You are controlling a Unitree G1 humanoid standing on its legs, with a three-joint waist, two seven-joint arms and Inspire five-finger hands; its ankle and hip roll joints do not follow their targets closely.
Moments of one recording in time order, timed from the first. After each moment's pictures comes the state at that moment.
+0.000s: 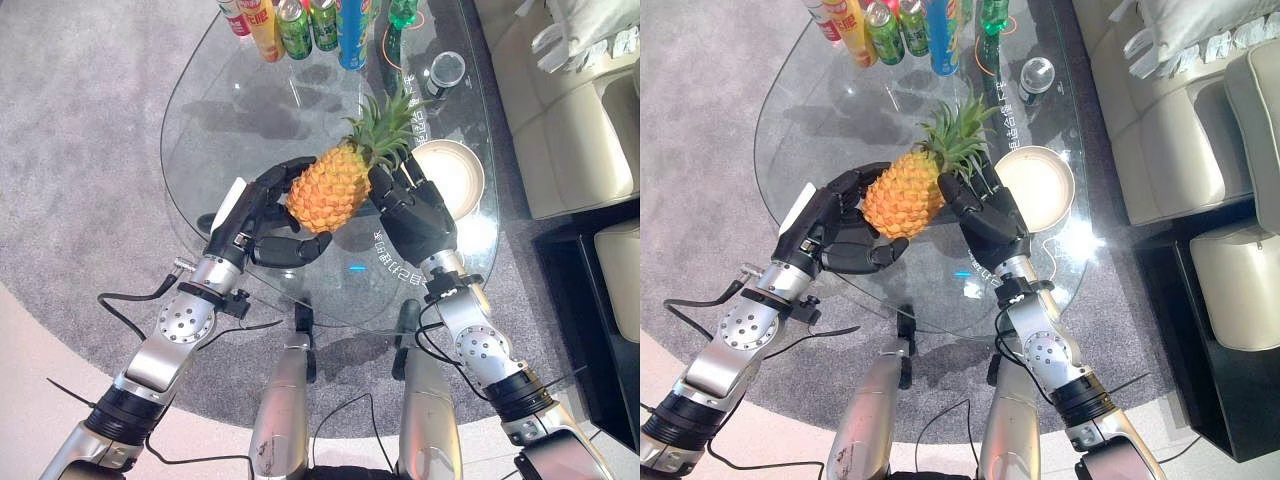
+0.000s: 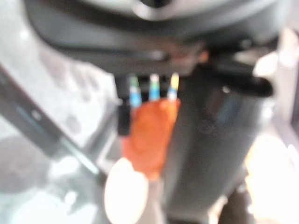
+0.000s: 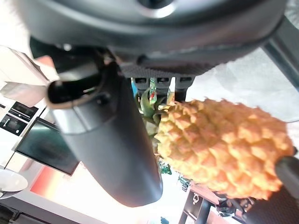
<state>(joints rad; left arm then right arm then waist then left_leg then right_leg) -0.31 0.72 -0.31 -0.13 -0.30 -0.14 0.03 -0.43 -0.40 0.32 0.11 1.27 -0.18 0.11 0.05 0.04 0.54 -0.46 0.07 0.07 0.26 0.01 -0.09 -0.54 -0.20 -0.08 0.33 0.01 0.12</state>
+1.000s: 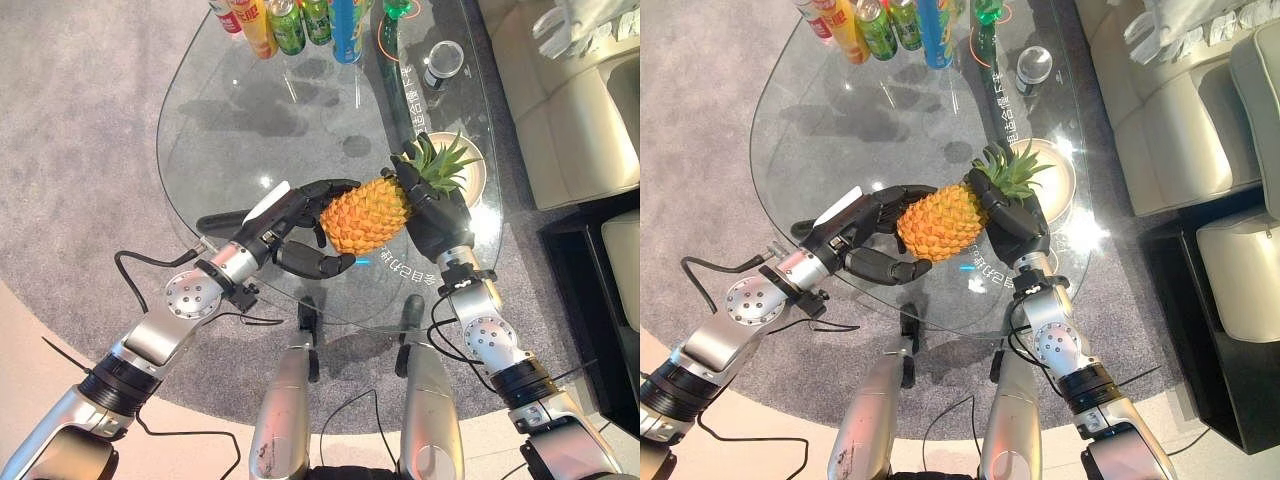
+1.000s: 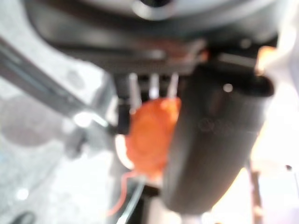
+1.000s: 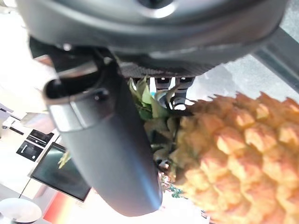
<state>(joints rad) -0.45 0.80 -0.43 -0.08 -0.40 -0.09 -0.14 -0.47 -0.43 0.31 0.23 1.38 -0.23 0.13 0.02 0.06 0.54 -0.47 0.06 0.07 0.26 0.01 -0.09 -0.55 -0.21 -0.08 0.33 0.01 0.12</state>
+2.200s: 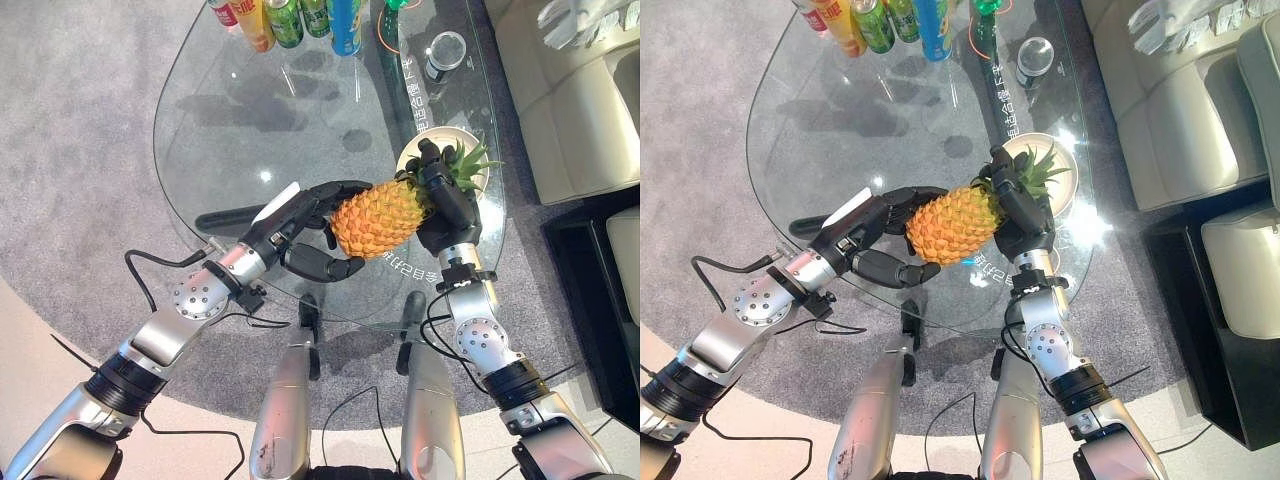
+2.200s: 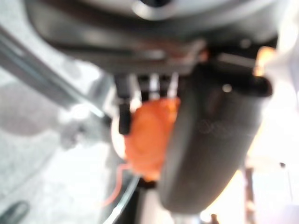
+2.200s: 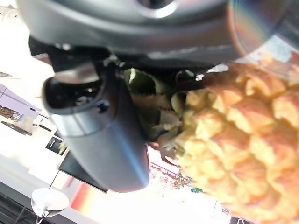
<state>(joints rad) -0.46 0.78 -0.45 -0.10 -0.41 -0.09 -0.14 -0.47 -0.39 0.32 0.21 1.35 -0.36 0.17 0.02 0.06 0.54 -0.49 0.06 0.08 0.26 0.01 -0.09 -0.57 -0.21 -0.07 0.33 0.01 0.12</state>
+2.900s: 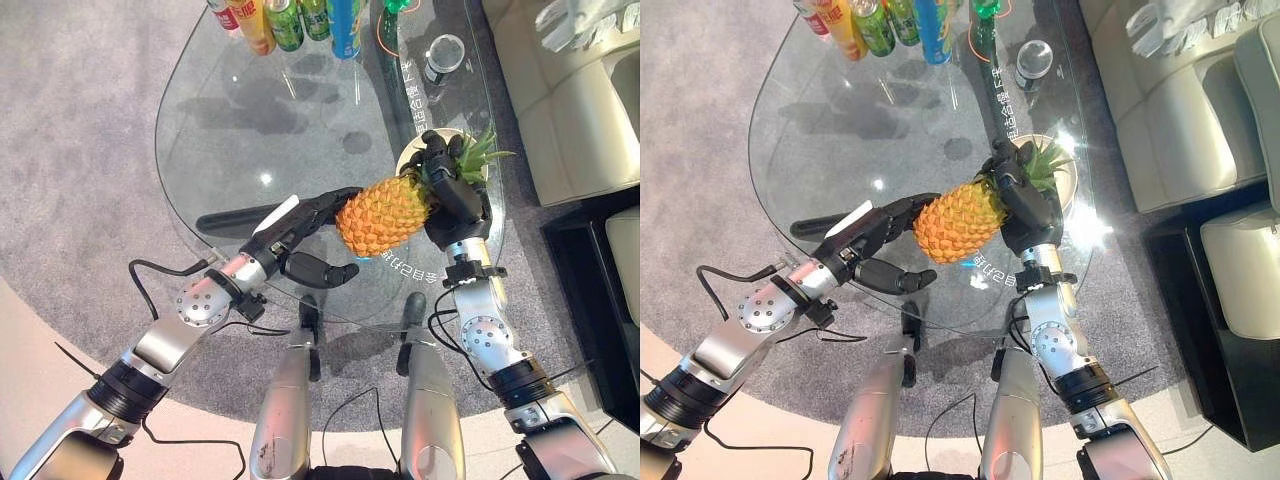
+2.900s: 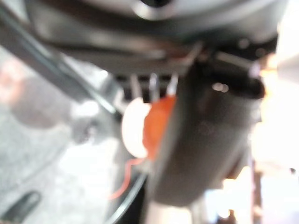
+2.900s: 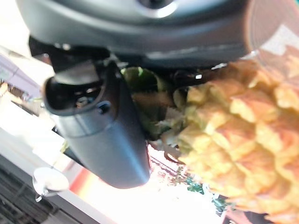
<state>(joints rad) -0.42 0.77 -0.45 -0.10 -0.42 -0.06 -0.14 -0.47 -0.42 0.29 0.18 1.21 -0.37 0.13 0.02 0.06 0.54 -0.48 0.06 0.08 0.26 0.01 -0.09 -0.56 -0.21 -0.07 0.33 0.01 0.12</state>
